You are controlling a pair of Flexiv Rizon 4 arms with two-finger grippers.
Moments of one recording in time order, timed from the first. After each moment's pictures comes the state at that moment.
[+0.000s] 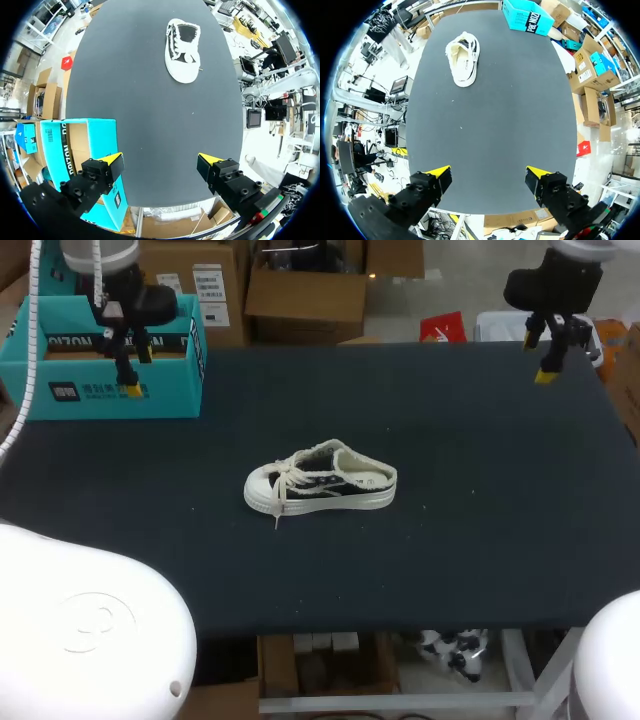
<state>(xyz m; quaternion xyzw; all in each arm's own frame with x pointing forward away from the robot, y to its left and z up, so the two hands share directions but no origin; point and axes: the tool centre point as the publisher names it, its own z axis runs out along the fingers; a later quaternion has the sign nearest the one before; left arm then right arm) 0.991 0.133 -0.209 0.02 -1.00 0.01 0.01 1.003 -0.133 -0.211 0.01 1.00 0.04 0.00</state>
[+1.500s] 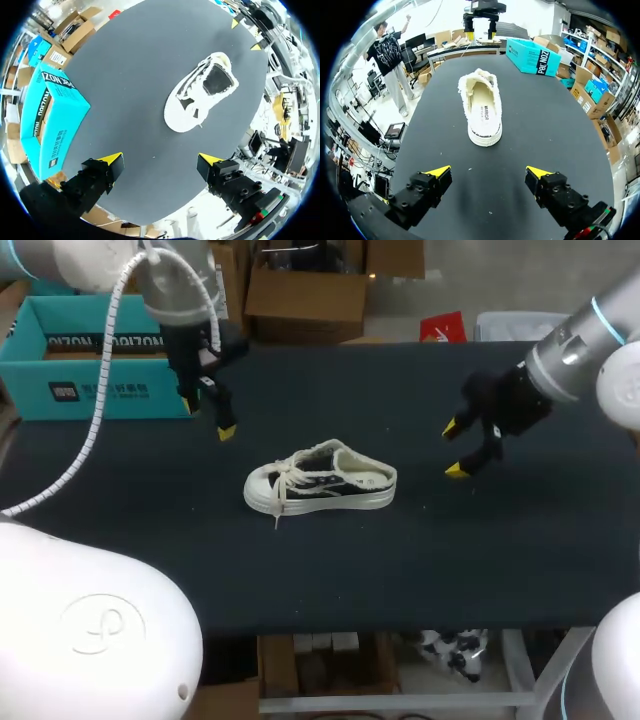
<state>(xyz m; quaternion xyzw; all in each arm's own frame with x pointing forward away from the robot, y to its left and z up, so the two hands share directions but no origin) 0.913 0.013 -0.246 0.38 -0.93 0.00 0.02 0.921 0.000 -0.338 0.04 0.95 0.30 0.01</state>
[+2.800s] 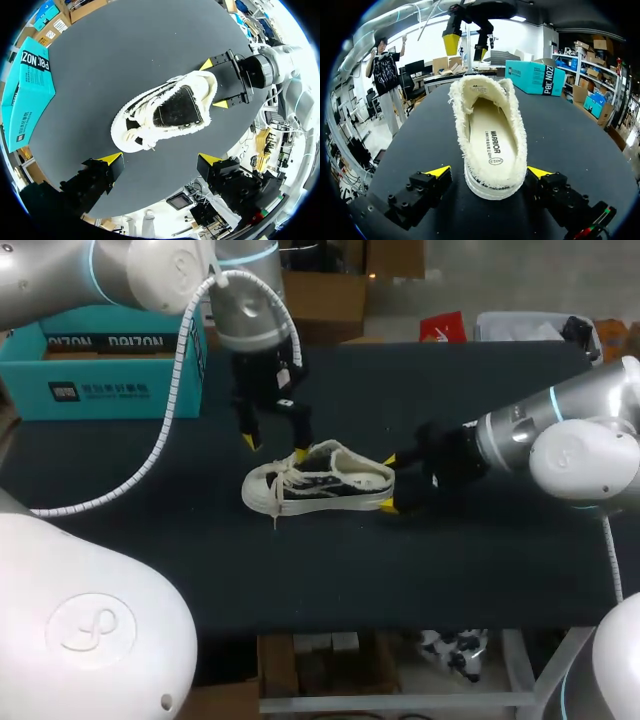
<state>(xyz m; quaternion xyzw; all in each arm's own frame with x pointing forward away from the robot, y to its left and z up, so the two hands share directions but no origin) 0.878 -0.089 -0.272 0.49 -0.87 0.01 0.09 0.913 0.110 -0.406 0.06 0.89 0.45 0.03</state>
